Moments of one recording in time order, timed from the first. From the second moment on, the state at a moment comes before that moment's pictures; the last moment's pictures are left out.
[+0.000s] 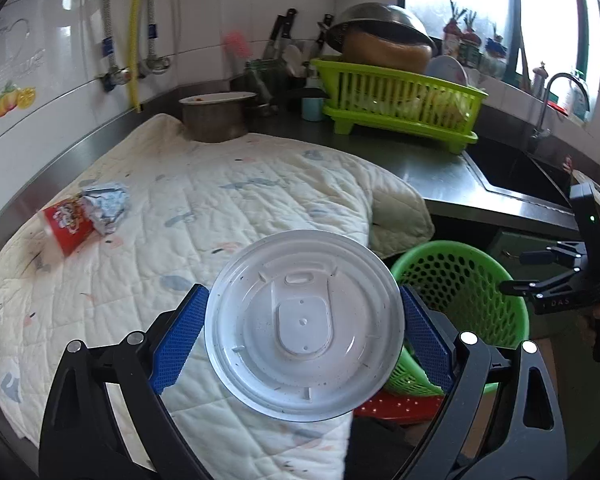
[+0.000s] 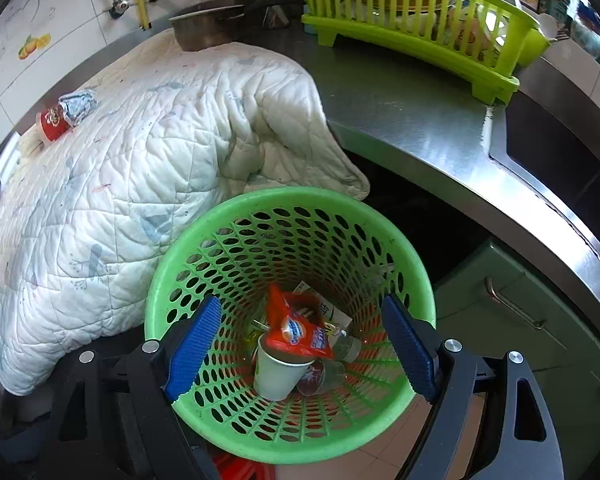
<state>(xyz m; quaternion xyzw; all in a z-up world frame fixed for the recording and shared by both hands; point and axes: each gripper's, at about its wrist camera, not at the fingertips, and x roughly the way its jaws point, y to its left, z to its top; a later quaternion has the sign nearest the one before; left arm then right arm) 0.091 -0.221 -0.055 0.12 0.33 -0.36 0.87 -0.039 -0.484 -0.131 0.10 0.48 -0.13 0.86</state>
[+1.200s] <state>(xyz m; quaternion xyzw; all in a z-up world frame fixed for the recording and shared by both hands) 0.036 -0.342 -0.118 0.15 0.40 -0.45 0.78 -0.071 -0.500 -0.083 0.11 0.42 -0.12 0.89</state>
